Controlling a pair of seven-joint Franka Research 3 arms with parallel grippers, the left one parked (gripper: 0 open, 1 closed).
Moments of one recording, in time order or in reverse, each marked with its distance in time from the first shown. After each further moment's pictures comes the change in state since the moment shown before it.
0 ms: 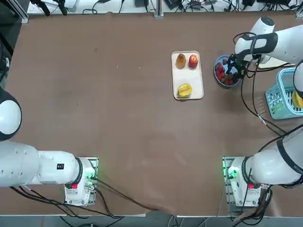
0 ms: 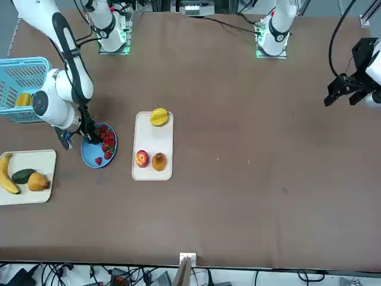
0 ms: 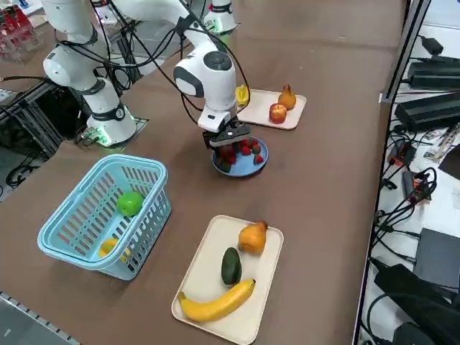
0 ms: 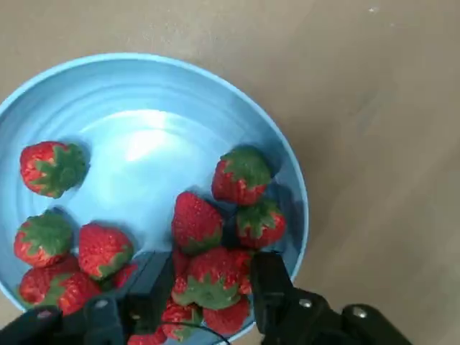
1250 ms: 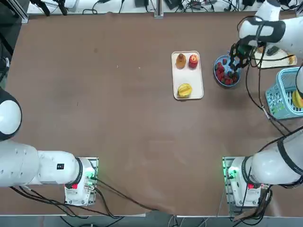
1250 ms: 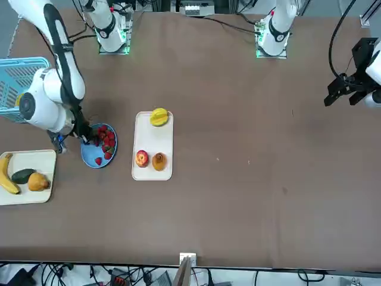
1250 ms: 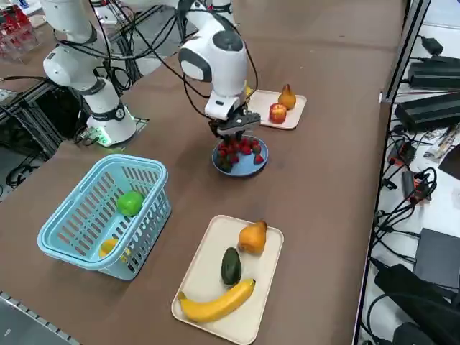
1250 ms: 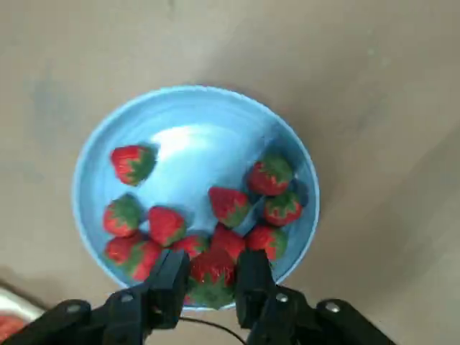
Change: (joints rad) arm -0.002 -0.033 -0.007 0.171 -0.008 -0.211 0.000
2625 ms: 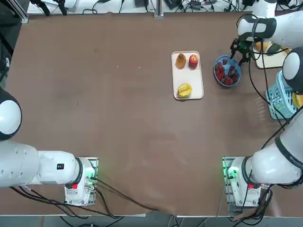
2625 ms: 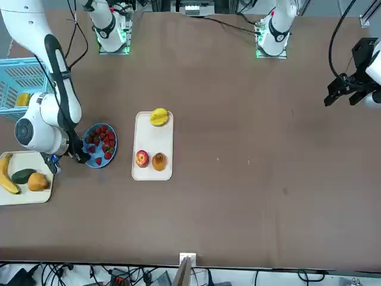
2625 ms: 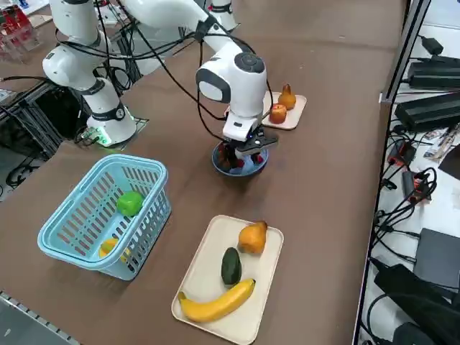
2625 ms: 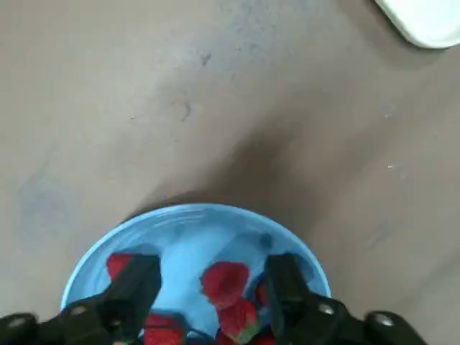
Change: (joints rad) arm -0.042 0.209 -0.001 0.194 -0.082 0.007 -0.050
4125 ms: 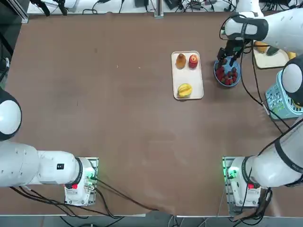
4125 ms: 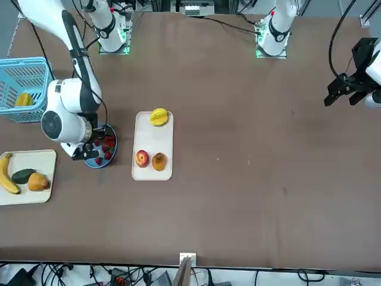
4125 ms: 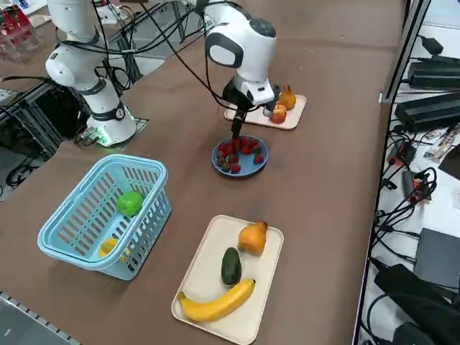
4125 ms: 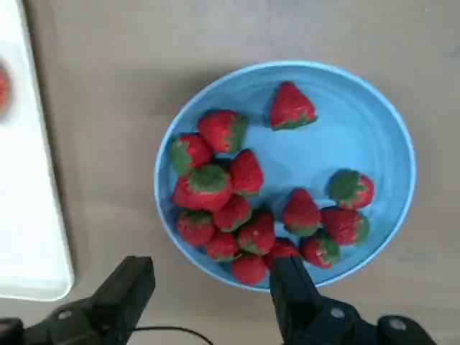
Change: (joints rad) arm 0.156 -0.106 0.008 -0.052 -0.011 -0.189 -0.721
